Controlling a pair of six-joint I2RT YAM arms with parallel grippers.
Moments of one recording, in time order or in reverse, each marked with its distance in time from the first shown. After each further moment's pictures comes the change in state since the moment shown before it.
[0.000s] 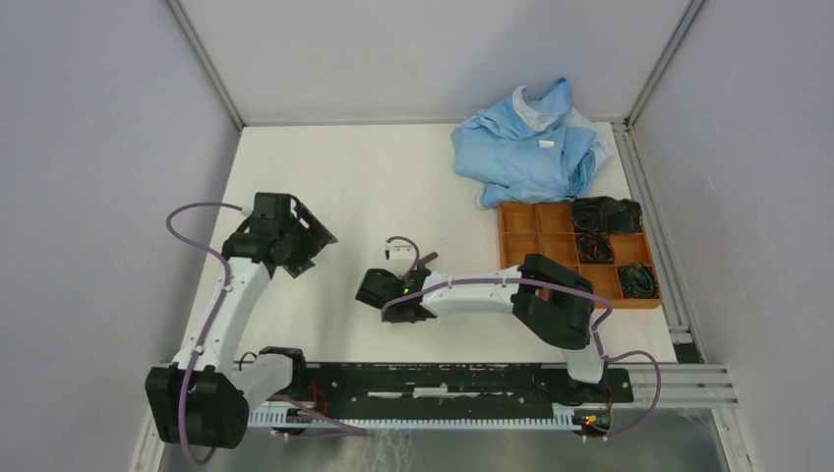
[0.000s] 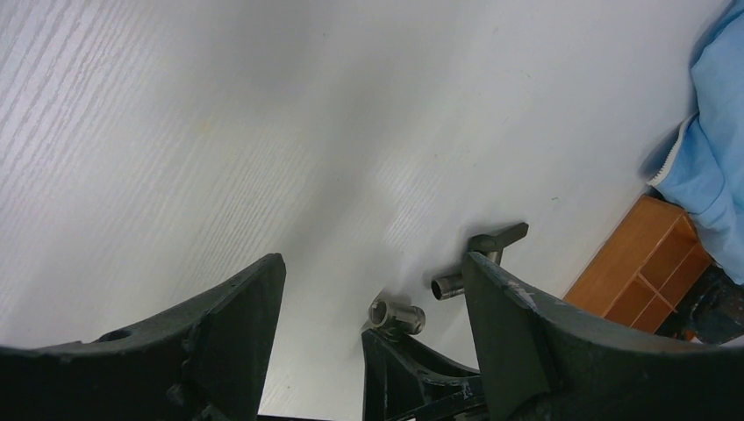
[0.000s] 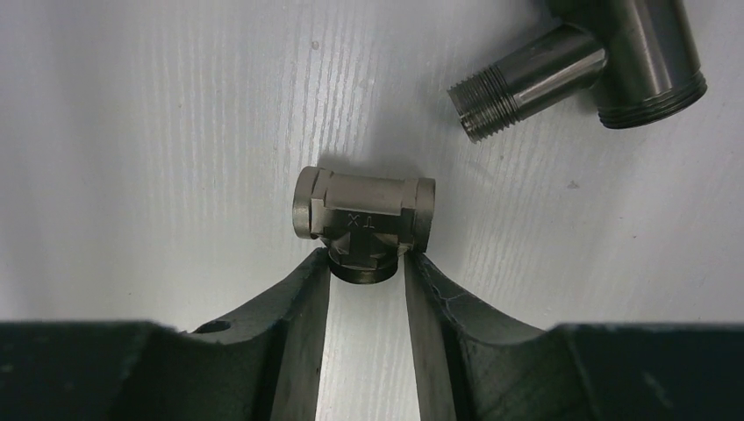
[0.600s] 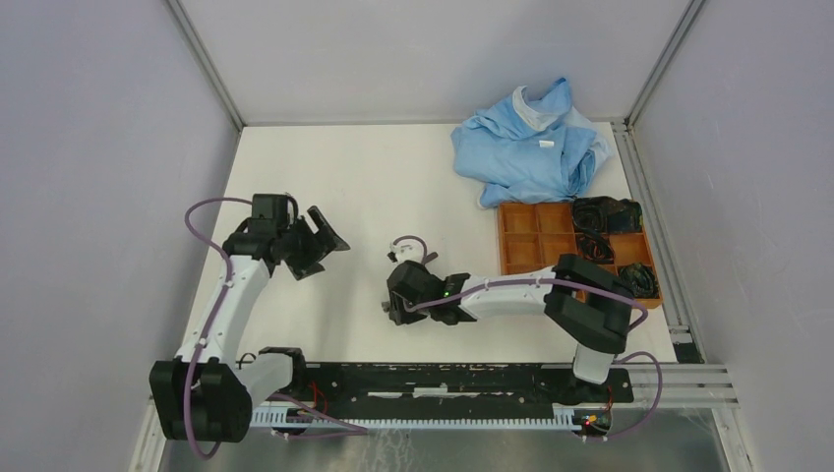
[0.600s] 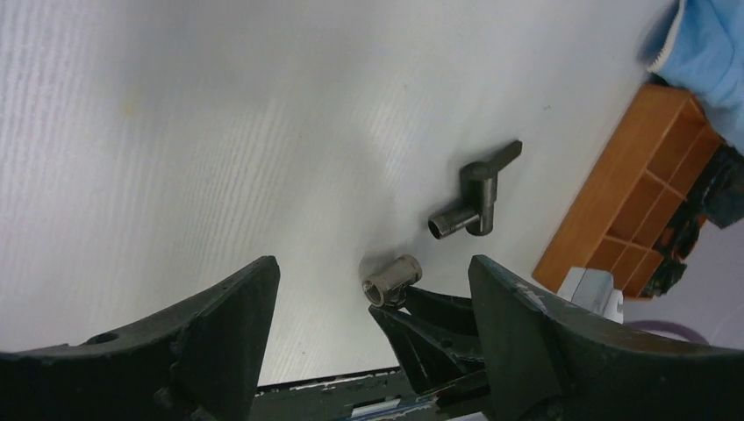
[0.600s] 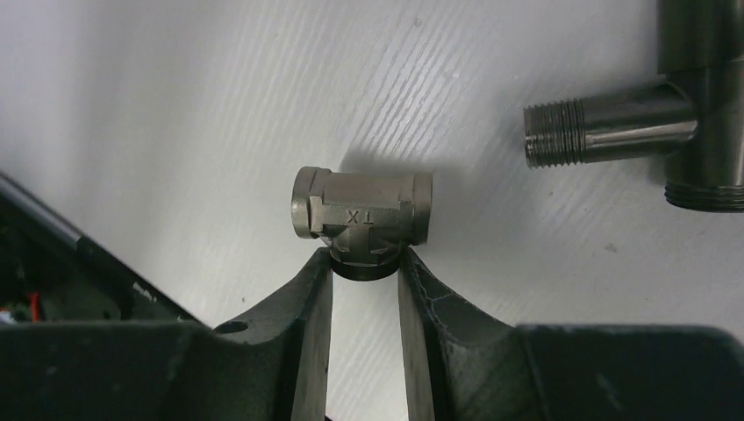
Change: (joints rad) left arm 0.038 0.032 -0.027 0.018 0.202 0.152; right arm -0.058 -0.149 -0.282 0.413 -0.217 -0.294
